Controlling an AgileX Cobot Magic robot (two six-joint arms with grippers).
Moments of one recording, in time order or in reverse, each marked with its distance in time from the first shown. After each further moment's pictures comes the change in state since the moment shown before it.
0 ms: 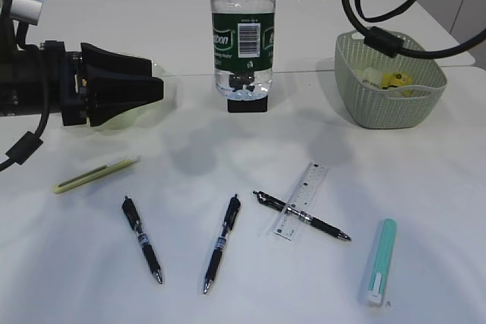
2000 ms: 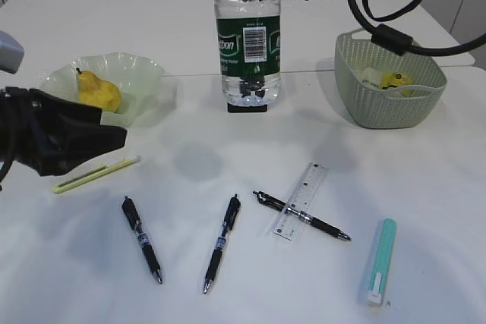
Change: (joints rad) left arm 0.000 -0.249 0.262 -0.011 -0.400 -0.026; right arm 0.000 -0.027 0.000 -0.066 0.000 0.073
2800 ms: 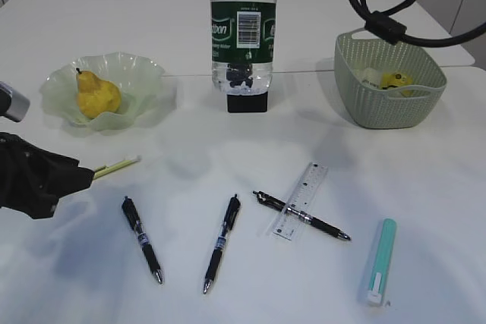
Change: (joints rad) left arm 0.000 -0.002 0.086 0.027 -0.257 -0.019; right arm 0.000 0.000 0.000 0.063 0.000 0.043
